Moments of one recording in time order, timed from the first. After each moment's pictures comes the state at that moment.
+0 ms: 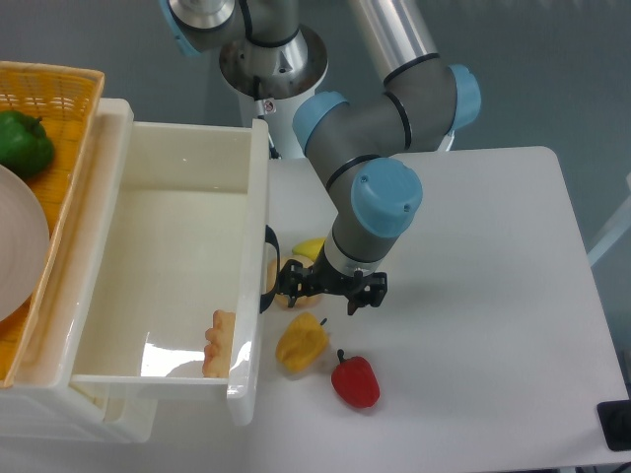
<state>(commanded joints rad) 2.47 -1.98 -1.56 -1.23 1.33 0.50</state>
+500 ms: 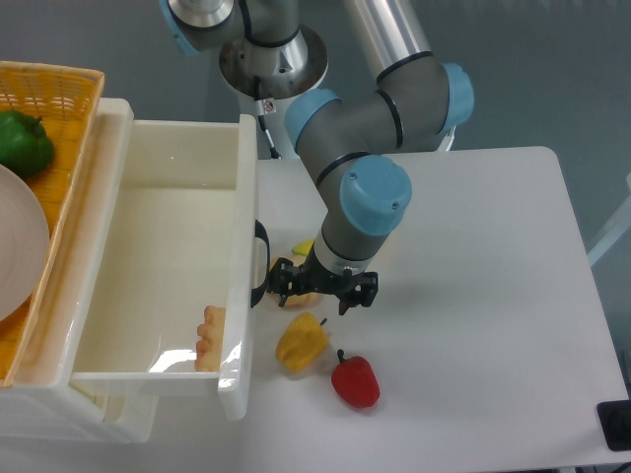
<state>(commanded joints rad) 2.45 -1.97 -1.56 -1.23 1.33 0.49</state>
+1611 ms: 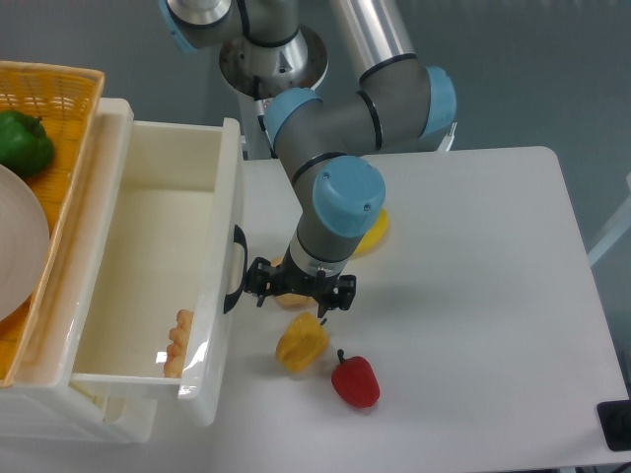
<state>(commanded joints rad) 2.40 -1.97 -1.56 -1.23 1.32 0.48</state>
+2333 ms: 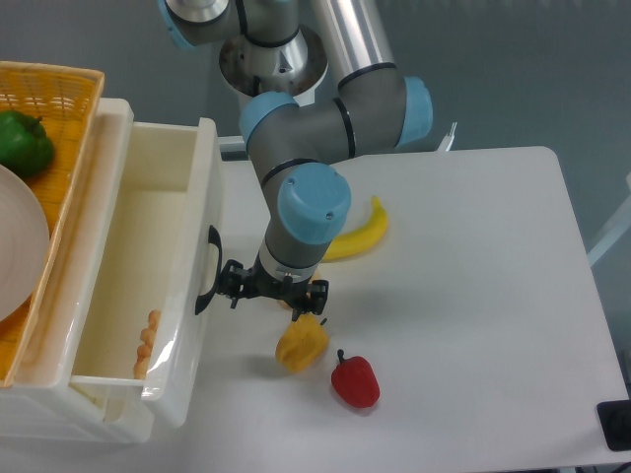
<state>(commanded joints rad) 2.34 -1.97 -1.56 -1.22 1.31 0.45</state>
